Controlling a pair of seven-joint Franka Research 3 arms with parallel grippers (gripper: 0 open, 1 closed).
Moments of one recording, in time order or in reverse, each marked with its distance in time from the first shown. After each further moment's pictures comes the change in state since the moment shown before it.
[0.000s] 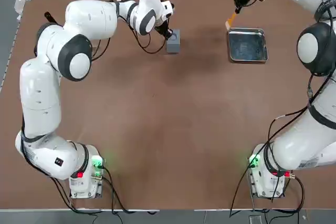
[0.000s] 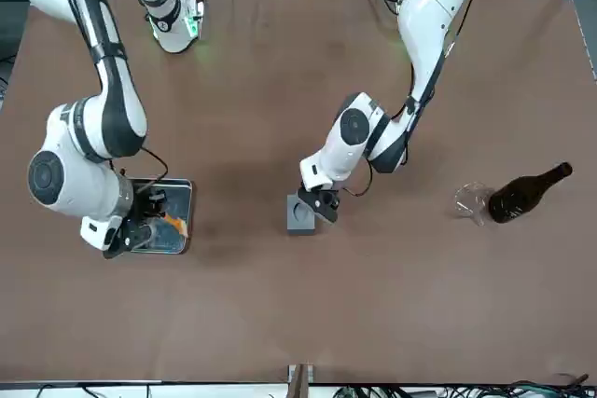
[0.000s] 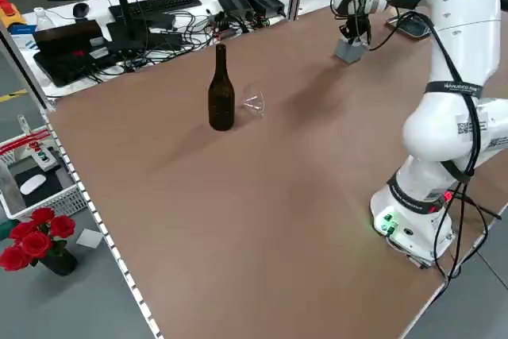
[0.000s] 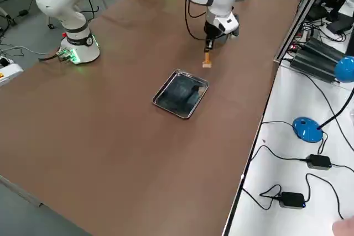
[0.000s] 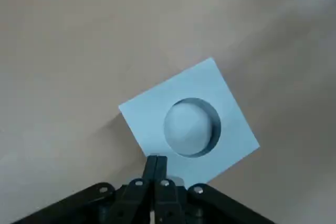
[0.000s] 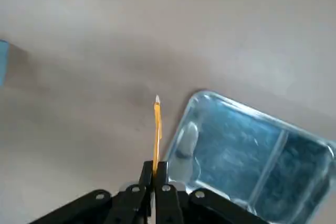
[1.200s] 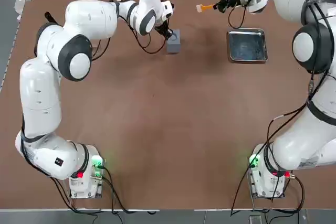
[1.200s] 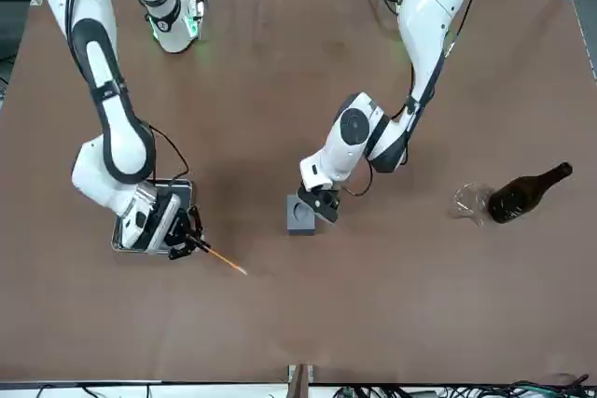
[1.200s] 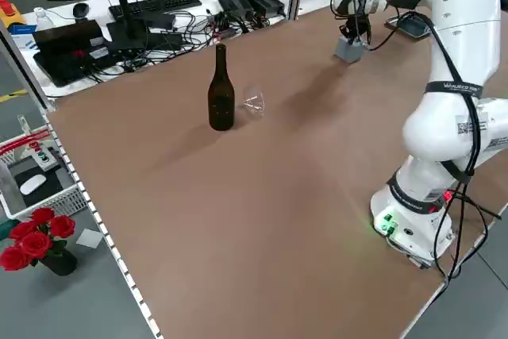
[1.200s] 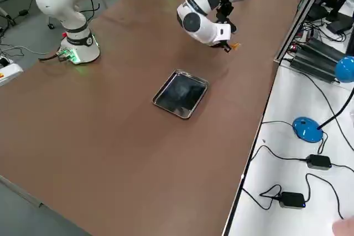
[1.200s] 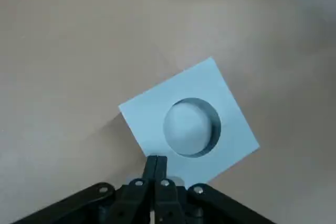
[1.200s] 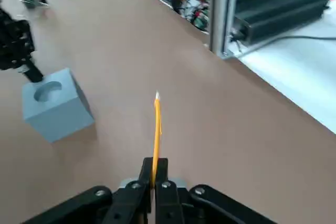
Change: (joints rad) left arm 0.000 0.000 0.000 0.000 0.000 0.000 0.000; right arm -0.010 0.085 0.045 -0.229 1.165 0.464 -1.626
